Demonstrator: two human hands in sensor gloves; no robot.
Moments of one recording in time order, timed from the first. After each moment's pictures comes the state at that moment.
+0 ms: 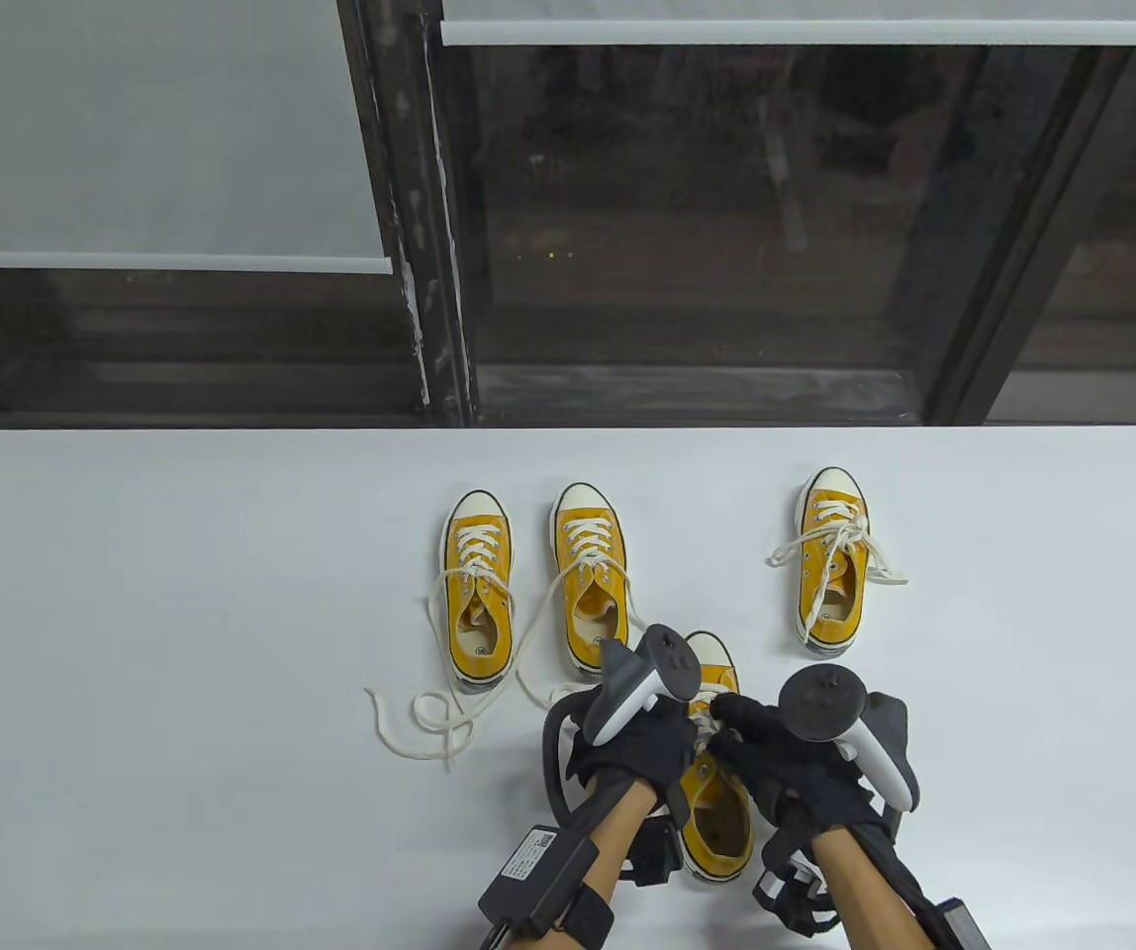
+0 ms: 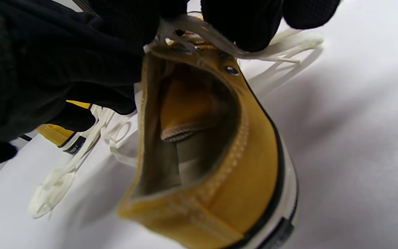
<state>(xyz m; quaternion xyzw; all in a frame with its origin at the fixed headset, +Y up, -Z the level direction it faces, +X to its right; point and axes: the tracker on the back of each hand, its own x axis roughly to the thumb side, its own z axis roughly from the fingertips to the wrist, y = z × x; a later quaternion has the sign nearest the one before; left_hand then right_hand) 0.013 -0.721 -0.359 -0.28 -0.01 0.16 0.95 0.184 -0.731 -0.316 -0.06 0.23 0.92 0.31</state>
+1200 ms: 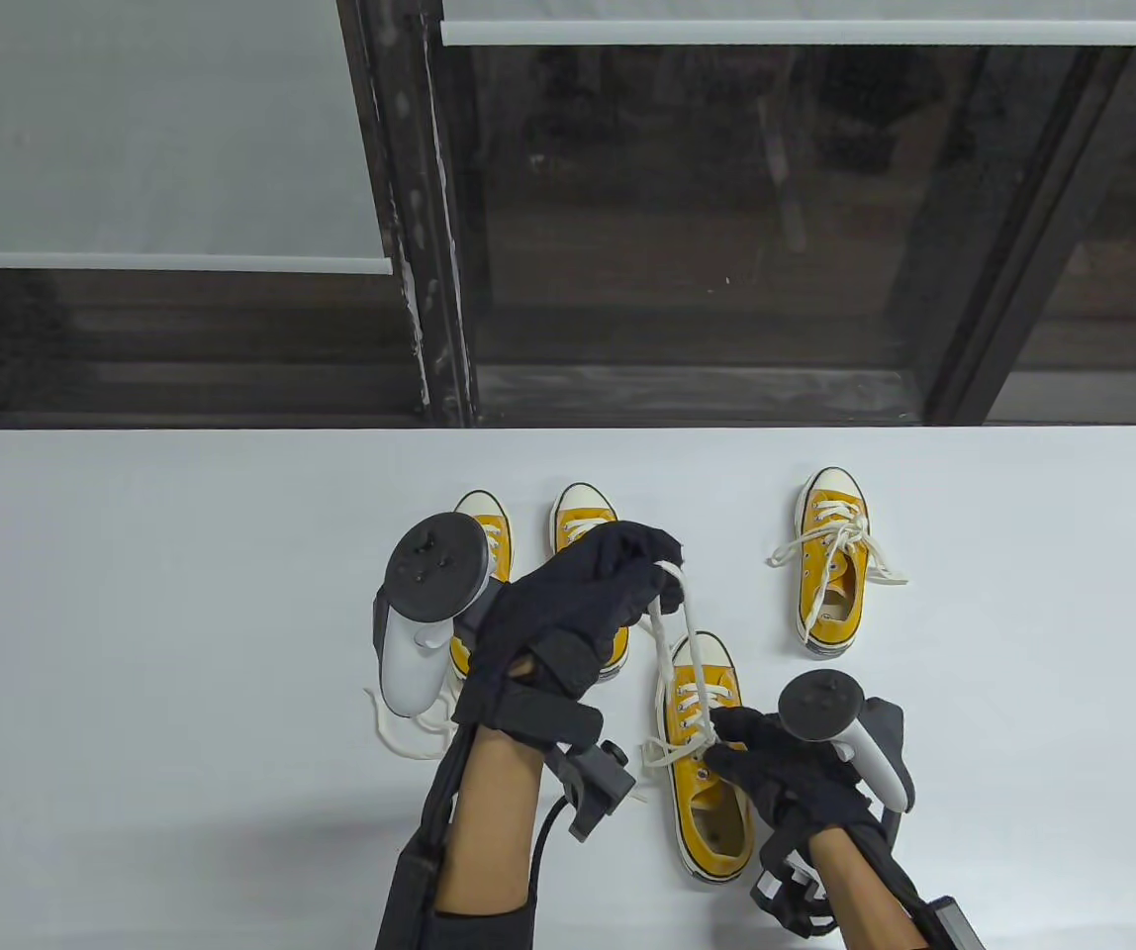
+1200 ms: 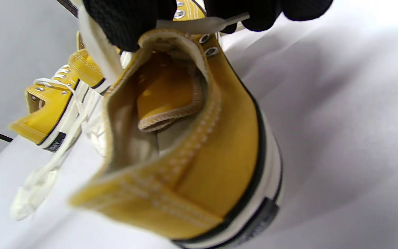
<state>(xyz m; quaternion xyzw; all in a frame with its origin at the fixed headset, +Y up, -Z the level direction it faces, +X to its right) -0.079 -0.513 -0.315 -0.12 -0.21 0.64 0.73 0.189 -0.742 -0.318 -0.08 0.27 0.90 0.34</state>
